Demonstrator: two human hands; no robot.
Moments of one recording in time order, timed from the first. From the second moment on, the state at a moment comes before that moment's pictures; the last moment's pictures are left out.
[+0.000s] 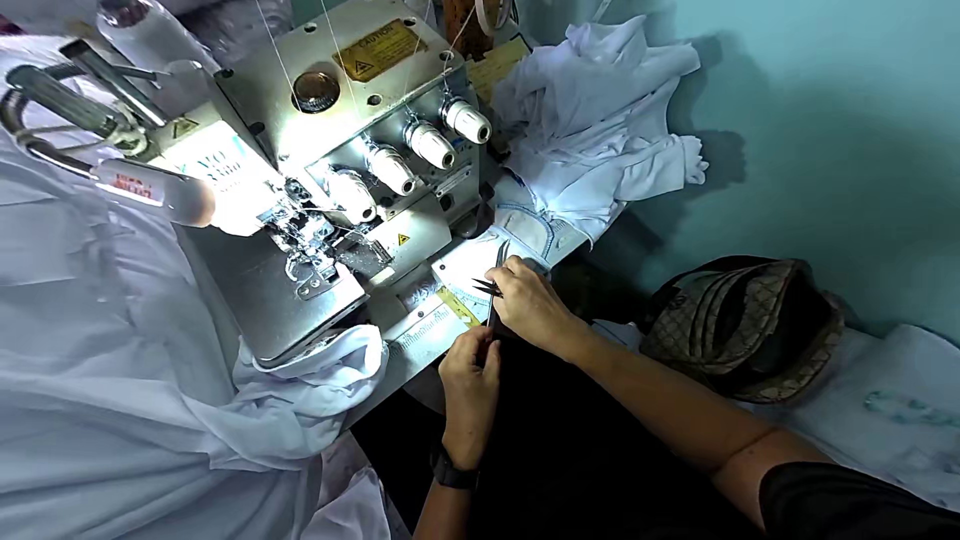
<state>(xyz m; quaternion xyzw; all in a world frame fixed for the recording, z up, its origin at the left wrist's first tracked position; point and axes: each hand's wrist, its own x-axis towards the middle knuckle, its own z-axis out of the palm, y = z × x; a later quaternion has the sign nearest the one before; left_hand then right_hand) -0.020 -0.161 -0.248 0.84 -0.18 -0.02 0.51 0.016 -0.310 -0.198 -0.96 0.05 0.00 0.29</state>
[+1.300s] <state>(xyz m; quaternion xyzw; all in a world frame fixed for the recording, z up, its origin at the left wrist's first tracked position) 0.146 0.013 -0.056 0.95 -0.21 0.00 0.25 0.051 -0.226 -0.183 -0.72 -0.28 -0.13 0.62</state>
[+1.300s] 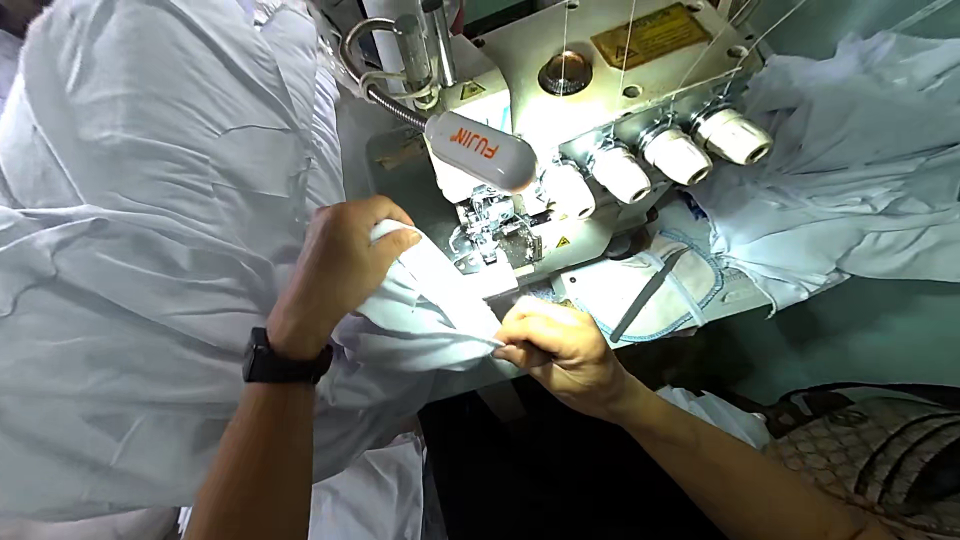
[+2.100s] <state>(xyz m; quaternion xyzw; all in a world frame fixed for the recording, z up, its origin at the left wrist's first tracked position) 0.198 -0.034 -0.064 0.95 -0.16 0.00 0.28 0.072 -0.225 -0.170 -0.73 -0.22 -0.19 0.62</state>
